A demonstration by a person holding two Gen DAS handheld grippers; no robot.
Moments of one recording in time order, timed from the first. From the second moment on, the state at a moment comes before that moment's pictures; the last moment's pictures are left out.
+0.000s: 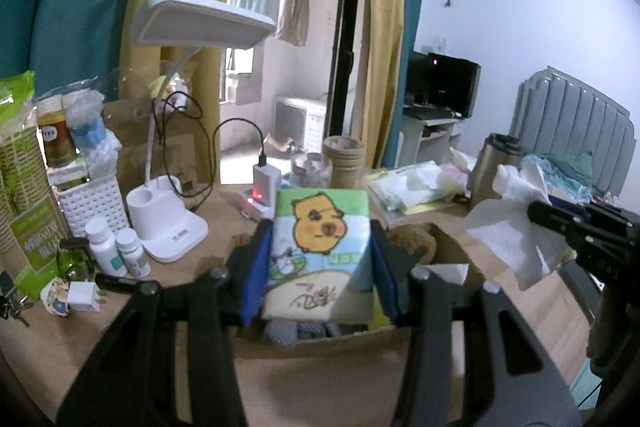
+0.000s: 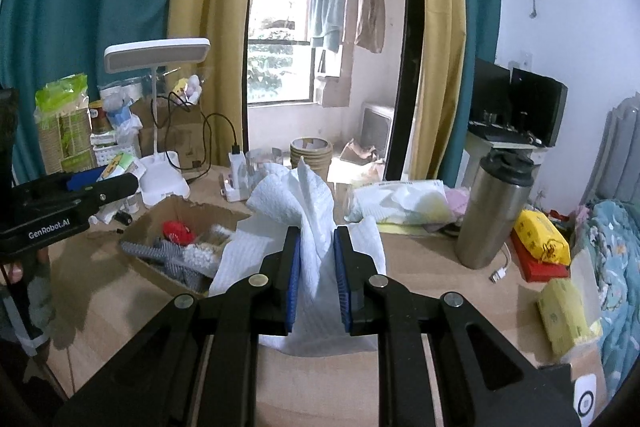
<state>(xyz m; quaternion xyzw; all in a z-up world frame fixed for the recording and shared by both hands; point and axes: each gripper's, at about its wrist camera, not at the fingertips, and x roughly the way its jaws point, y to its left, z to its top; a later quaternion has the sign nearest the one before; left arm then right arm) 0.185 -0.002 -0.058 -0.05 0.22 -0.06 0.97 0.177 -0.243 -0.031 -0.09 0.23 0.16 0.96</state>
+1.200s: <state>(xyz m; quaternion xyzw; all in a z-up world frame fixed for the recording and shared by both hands) 0.254 0.009 -0.123 -0.07 0.30 -0.04 0.95 0.257 -0.176 -0.095 -0.09 0.31 0.21 0.92</state>
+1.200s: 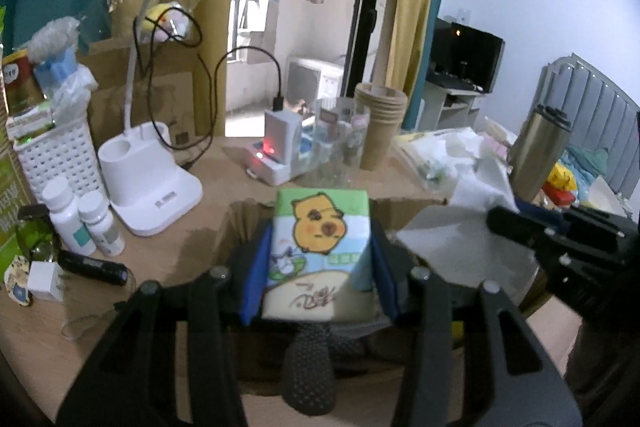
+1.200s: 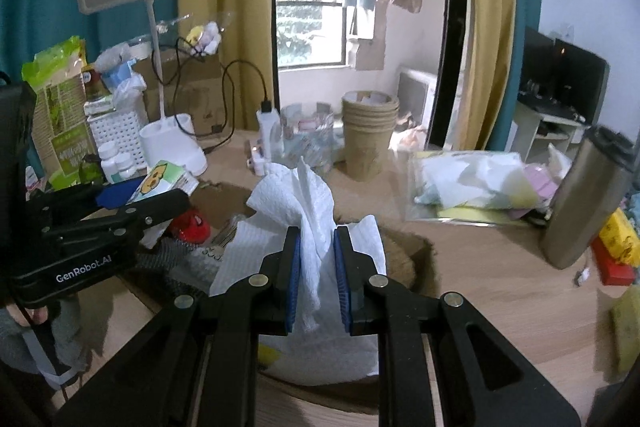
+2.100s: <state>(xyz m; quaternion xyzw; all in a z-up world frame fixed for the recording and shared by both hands) 0.273 -0.002 -0.150 -0.04 0.36 -0.05 0.93 0.273 -0.167 -0.139 -0.09 0.36 0.21 0.90</state>
